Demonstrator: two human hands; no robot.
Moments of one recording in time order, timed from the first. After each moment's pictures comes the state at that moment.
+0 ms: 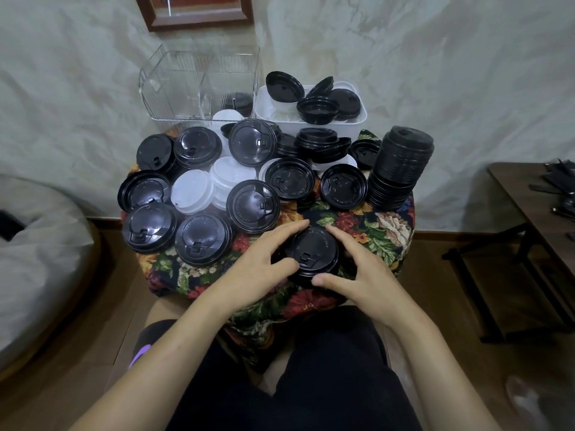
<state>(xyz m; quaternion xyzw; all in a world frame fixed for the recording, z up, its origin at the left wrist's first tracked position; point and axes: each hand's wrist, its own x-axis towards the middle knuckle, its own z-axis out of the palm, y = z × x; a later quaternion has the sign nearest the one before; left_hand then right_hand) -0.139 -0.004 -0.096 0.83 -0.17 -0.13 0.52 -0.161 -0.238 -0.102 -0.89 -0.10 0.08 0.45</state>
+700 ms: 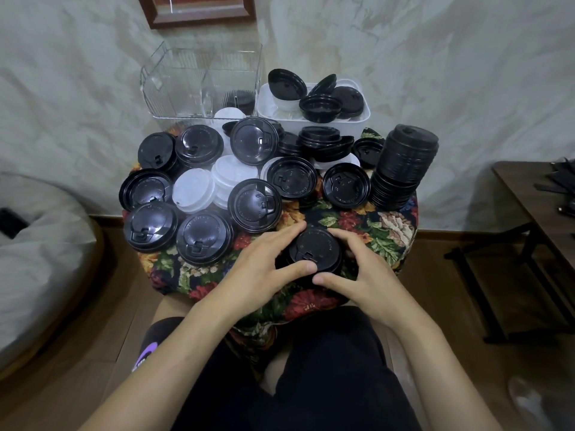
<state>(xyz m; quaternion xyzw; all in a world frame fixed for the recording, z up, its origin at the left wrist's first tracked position) -0.144 -0.007 -0.095 0.89 -0.16 -0.07 0.41 -0.161 -0.237 -0.102 -0.89 -0.08 0.08 0.45</state>
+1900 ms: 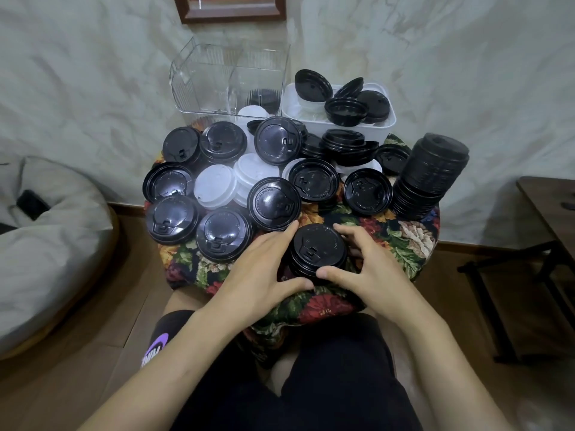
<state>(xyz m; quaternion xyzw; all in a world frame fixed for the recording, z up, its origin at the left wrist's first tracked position) -0.153 0.015 -0.113 0.94 -0.15 0.01 0.32 -0.143 -0.216 -0.088 -0.90 -0.10 0.08 0.41</state>
